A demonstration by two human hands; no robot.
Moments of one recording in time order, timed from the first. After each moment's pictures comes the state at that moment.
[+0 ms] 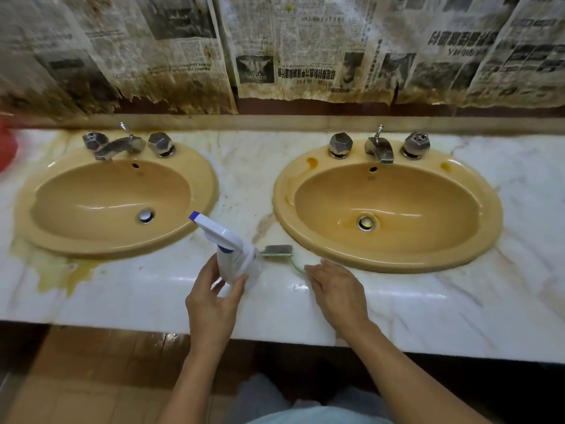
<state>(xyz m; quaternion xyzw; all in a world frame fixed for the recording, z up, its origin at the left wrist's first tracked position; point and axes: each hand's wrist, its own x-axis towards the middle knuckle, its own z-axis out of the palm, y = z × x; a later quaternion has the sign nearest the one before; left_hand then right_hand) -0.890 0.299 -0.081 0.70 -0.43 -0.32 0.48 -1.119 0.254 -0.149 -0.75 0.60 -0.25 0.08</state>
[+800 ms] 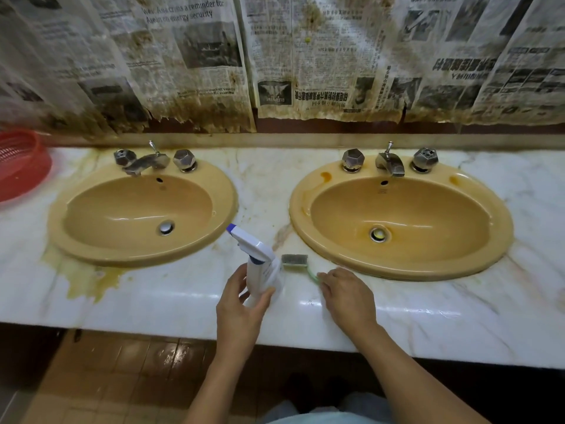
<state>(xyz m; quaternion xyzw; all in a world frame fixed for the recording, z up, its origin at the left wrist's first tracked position) -0.878 0.309 -0.090 0.68 -0.45 -0.35 0.46 -1.098 0.251 -0.145 -0.74 0.64 -0.16 0.11</state>
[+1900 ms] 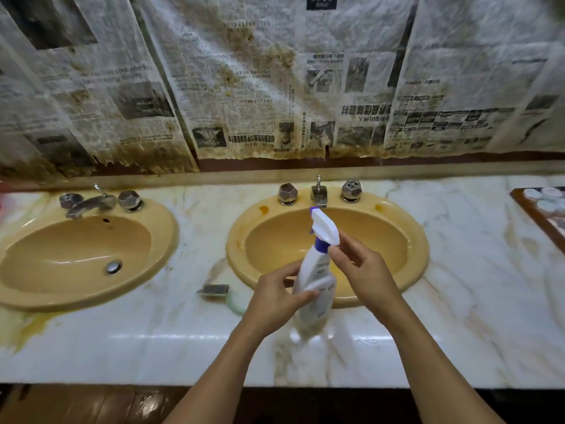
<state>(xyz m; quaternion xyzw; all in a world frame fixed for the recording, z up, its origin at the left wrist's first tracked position) -1.087 0.231 -0.015 0.53 -0.62 -0.48 0.33 -1.283 0.218 0.005 -0.54 0.54 -0.45 0.47</state>
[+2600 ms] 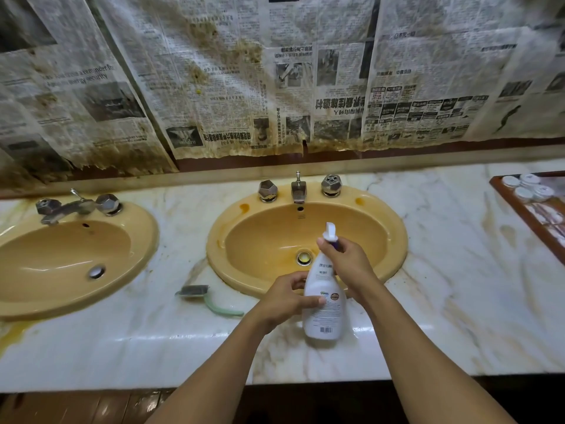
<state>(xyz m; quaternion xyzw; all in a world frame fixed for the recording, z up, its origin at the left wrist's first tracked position) -1.143 0.215 -0.057 0.49 -0.49 -0.67 0.25 -1.315 0.182 -0.040 -0.42 0.62 -0.42 0.51</state>
